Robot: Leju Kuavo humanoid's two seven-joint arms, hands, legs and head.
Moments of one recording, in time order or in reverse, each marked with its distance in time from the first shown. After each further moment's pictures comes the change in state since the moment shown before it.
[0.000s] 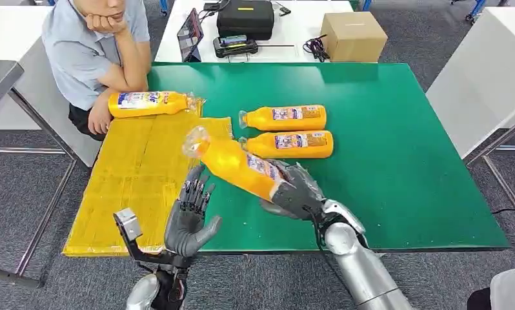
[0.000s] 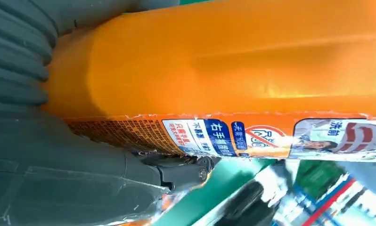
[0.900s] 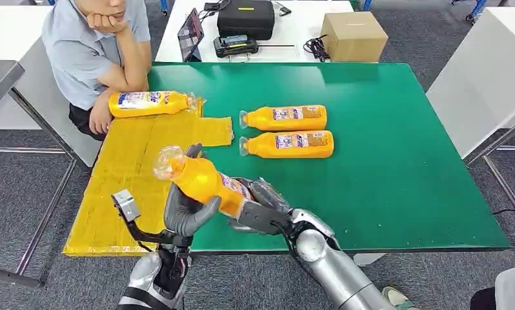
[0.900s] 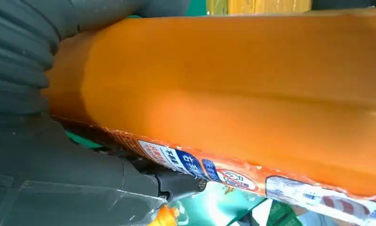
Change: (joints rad) left arm -0.116 0.000 0.026 0.090 -0.024 -0.033 -0.053; right arm -0.050 0.041 0.182 0.131 -0.013 -0.003 -0.055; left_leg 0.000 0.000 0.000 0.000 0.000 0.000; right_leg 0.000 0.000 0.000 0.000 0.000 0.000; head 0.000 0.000
